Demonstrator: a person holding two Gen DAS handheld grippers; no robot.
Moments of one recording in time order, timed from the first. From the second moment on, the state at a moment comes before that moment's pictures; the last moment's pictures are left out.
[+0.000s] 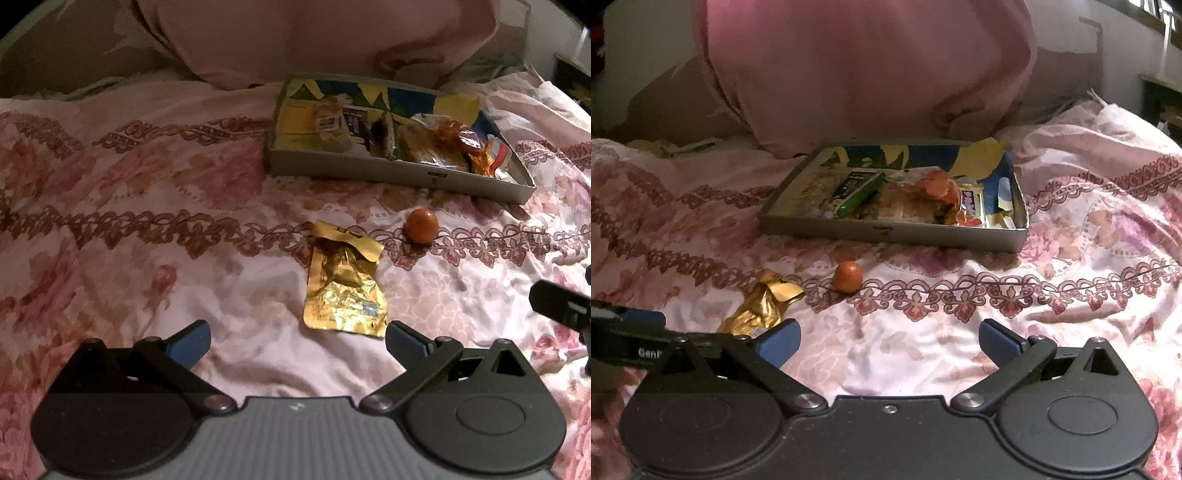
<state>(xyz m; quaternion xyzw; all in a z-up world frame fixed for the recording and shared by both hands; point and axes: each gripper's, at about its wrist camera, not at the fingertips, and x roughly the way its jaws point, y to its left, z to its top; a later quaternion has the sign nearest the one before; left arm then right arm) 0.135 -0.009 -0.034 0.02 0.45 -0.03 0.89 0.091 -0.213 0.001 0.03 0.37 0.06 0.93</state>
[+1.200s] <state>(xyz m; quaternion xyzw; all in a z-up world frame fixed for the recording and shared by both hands) 0.187 -0.025 -0.061 0.05 0.47 -0.09 0.88 0.194 -0.183 -0.053 -0.03 0.38 0.13 0.91</state>
